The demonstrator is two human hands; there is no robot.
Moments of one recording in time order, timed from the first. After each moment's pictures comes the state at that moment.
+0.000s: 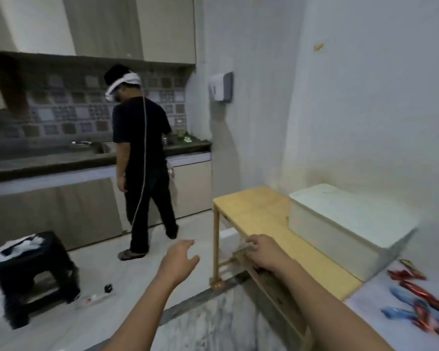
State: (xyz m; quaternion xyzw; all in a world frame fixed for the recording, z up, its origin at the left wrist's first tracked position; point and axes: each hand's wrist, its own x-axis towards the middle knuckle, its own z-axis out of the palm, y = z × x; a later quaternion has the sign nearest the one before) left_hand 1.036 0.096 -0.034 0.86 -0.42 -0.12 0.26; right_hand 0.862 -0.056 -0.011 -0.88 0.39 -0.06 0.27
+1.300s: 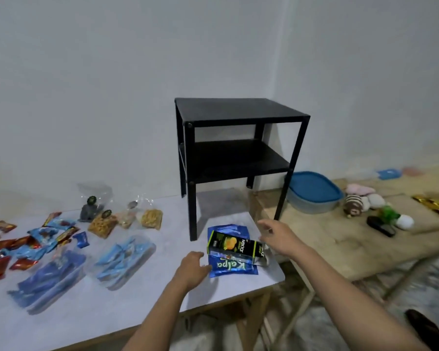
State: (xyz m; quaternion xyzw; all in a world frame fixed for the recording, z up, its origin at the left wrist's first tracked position) left_hand 0.160 0.073 -0.136 0.43 -0.82 -0.38 0.03; right_hand -0.036 0.198 -0.057 -0.42 0.85 -0.24 0.21
